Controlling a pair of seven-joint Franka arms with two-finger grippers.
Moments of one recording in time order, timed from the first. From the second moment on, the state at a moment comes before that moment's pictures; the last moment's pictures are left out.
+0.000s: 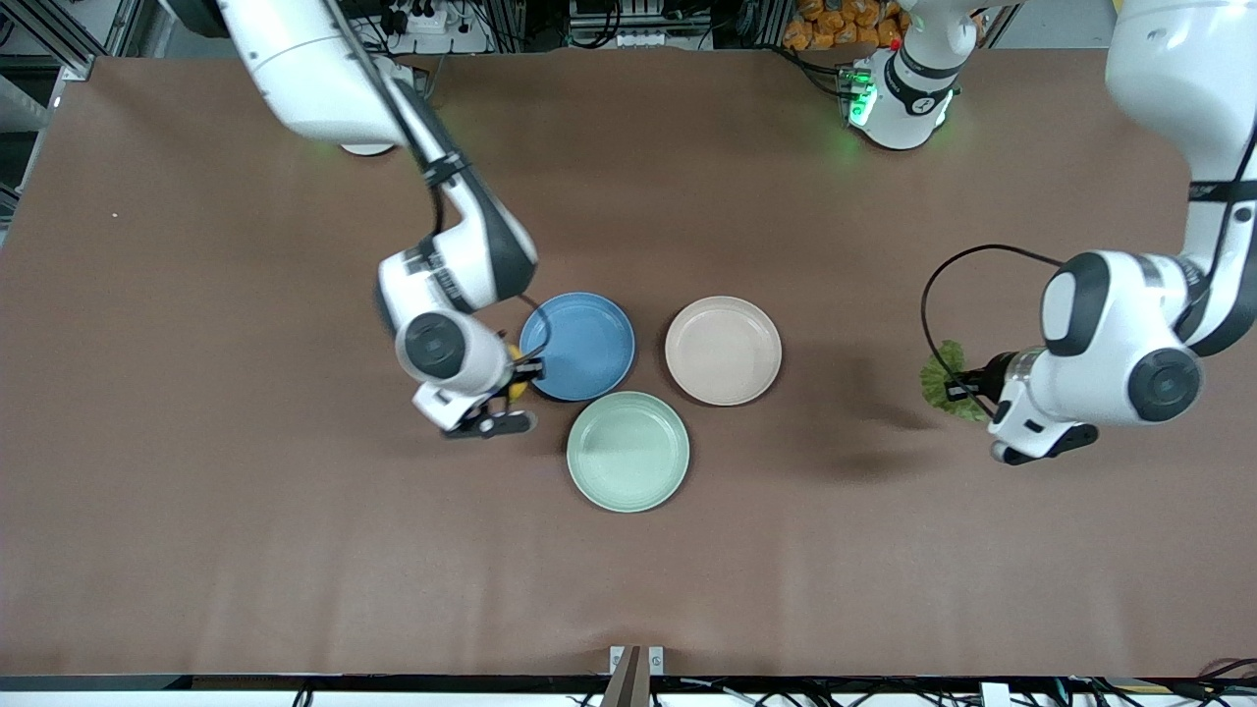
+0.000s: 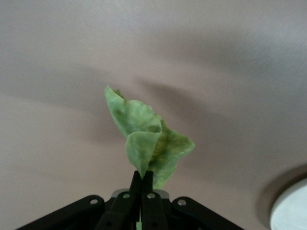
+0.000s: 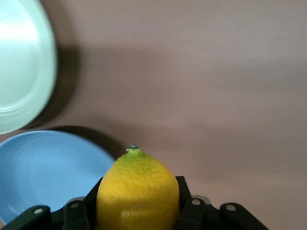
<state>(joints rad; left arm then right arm) 0.11 0.53 -0.22 -1.65 0.07 1.84 -0.37 0.48 0.64 -0.06 -1.51 0.15 1.95 0.24</state>
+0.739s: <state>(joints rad) 0.09 0.54 -0.23 -1.62 0.08 1.85 -0.37 0.21 0.63 -0.09 -1.48 0.06 1.77 -0.07</state>
